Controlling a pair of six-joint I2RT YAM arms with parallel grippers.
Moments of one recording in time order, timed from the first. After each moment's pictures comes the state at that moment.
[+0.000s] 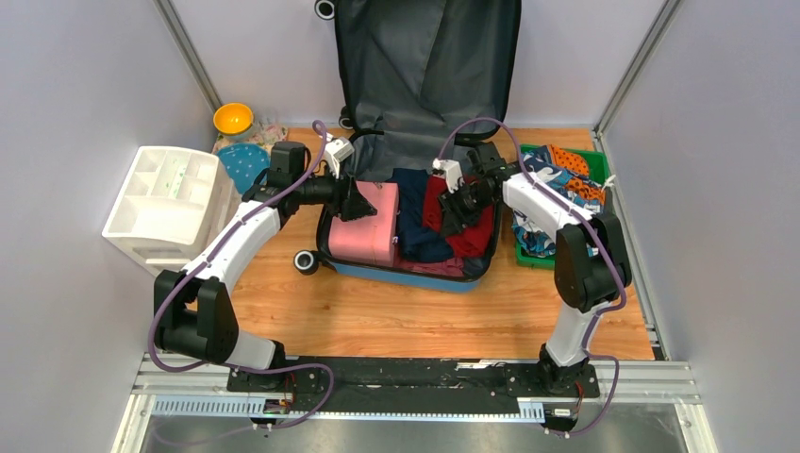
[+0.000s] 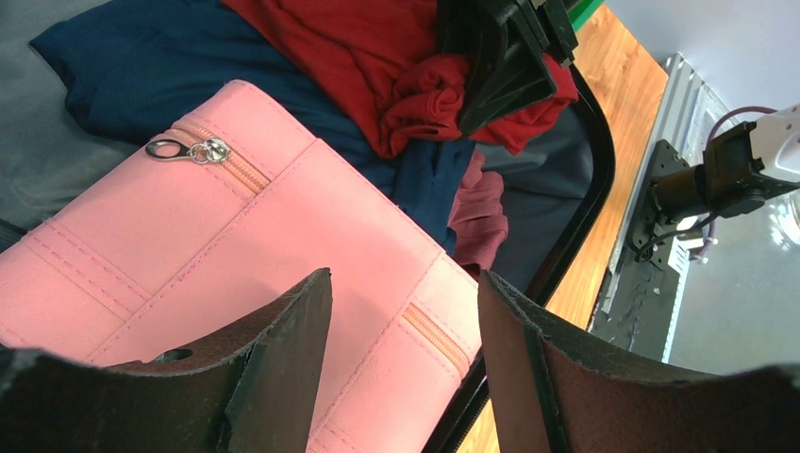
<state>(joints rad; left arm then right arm) -0.23 1.43 1.10 -0.29 0.90 0.03 0.37 1.82 1.39 -0.72 -0.58 -0.30</state>
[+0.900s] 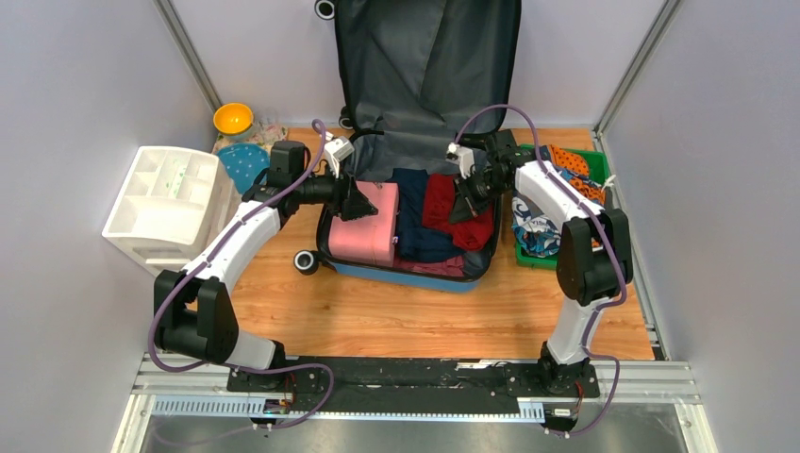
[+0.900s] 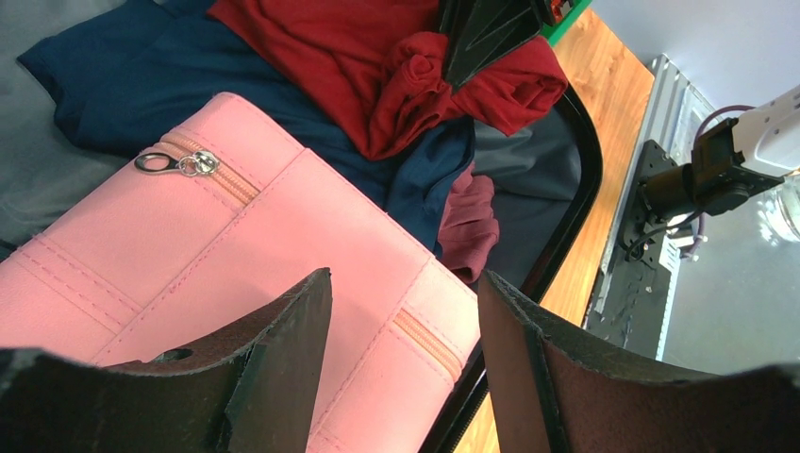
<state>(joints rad) -0.23 1.43 1.10 -0.28 0.93 0.03 0.27 1.85 1.50 -0.82 -0.73 -0.32</state>
